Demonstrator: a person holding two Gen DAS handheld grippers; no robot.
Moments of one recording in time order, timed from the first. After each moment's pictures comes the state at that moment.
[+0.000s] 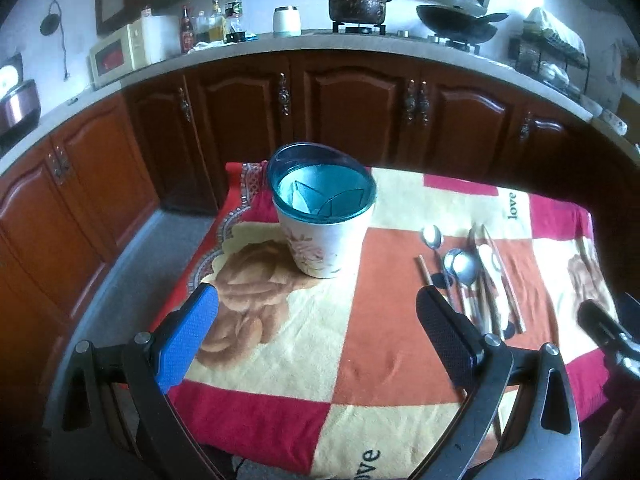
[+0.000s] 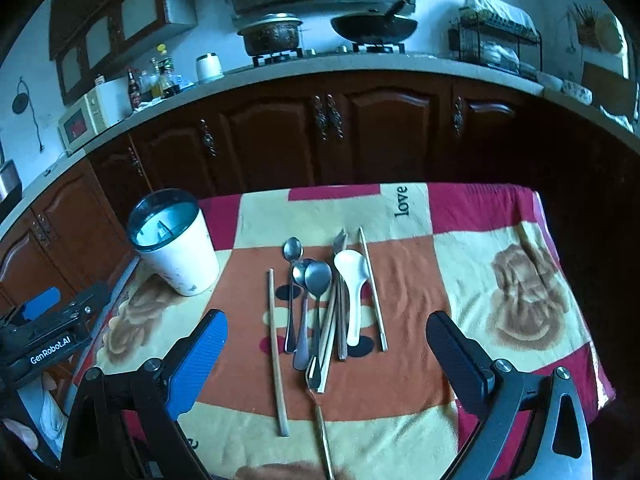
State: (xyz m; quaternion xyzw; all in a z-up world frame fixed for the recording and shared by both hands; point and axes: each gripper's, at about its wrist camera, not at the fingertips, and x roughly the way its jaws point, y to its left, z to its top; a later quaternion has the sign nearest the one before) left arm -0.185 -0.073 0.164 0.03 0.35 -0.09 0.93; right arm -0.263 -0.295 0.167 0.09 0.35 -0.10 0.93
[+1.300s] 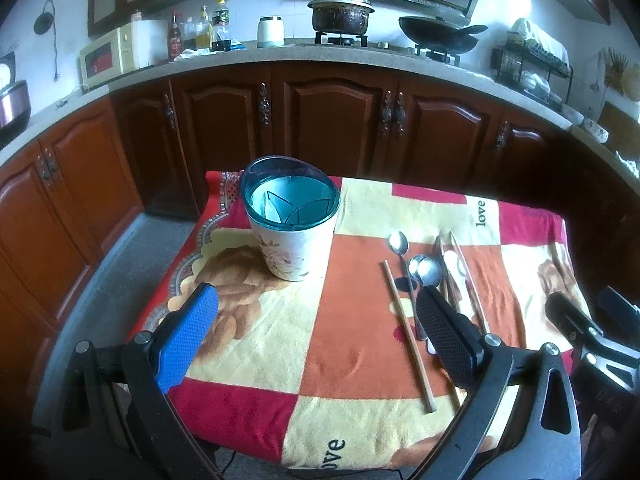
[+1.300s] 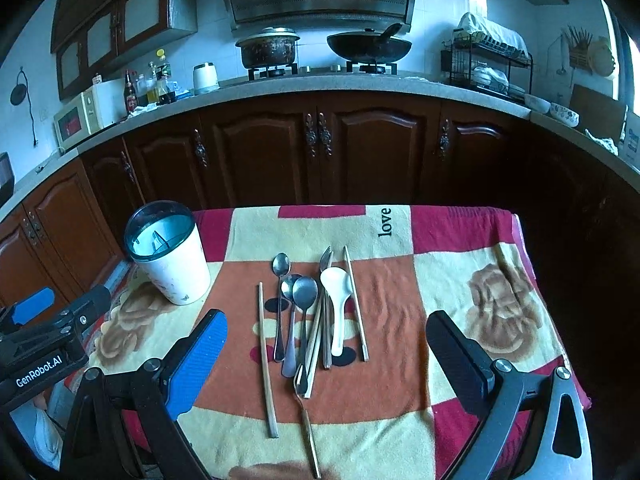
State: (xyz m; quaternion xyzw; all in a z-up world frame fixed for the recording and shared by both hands) left arm -0.203 -0.094 0.186 0.02 0.34 -0.11 0.93; right arm -0.276 -0.290 0.188 0.07 0.33 -0.13 0.93
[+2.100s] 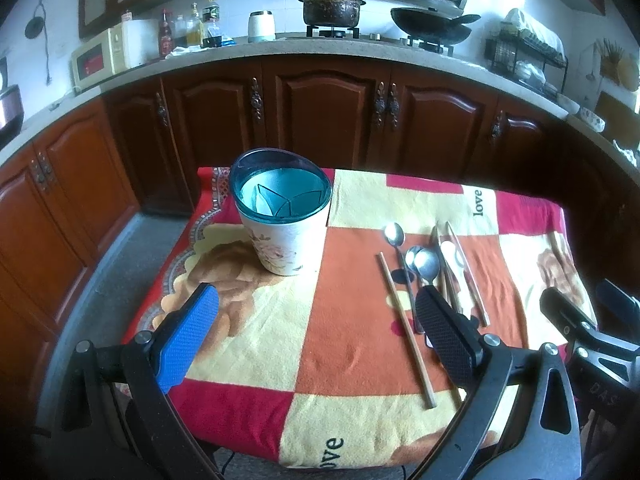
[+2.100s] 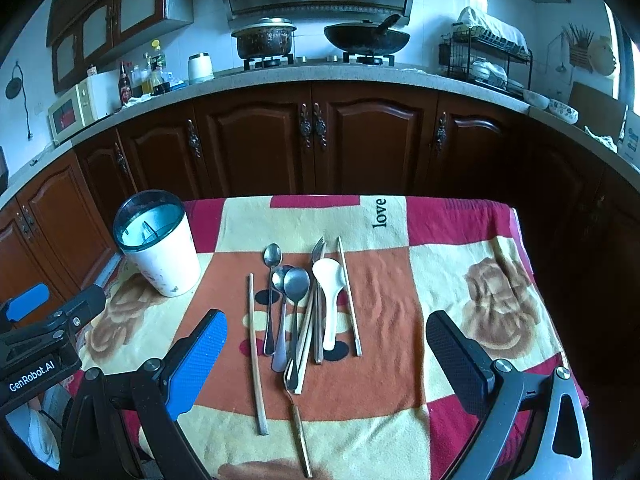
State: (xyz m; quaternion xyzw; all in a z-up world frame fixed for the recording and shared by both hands) left arm -0.200 -0.103 0.180 0.03 0.35 -0.12 0.93; right arm -0.271 -0.294 0.178 0.06 0.35 -0.14 0.93
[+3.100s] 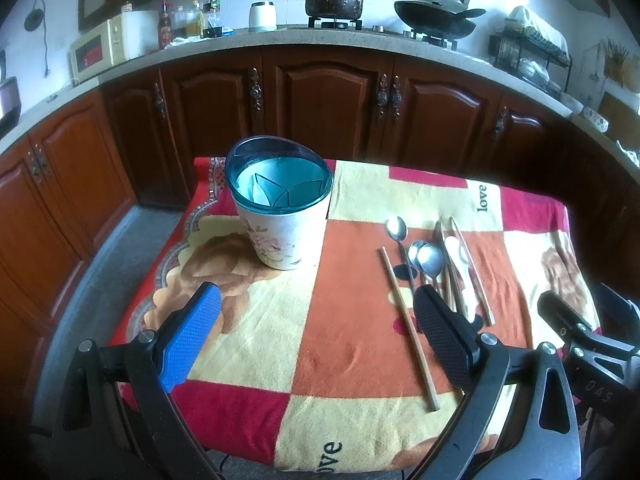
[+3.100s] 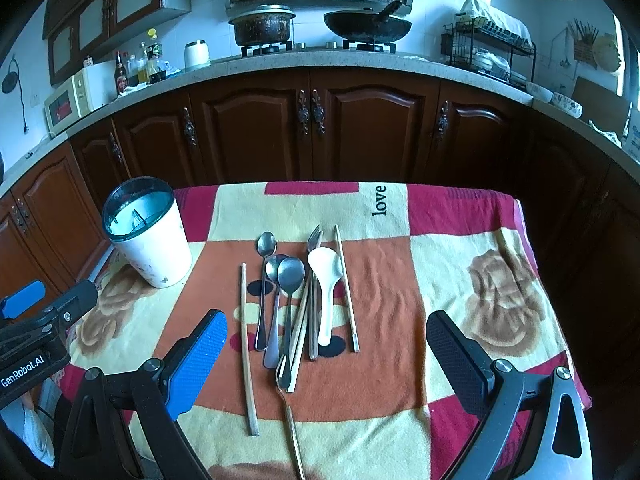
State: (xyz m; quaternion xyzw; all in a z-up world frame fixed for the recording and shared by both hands) left arm -0.190 -0.106 0.167 0.02 0.36 -0.12 0.92; right arm -0.259 -0.301 0.162 0.06 0.36 -0.14 0.92
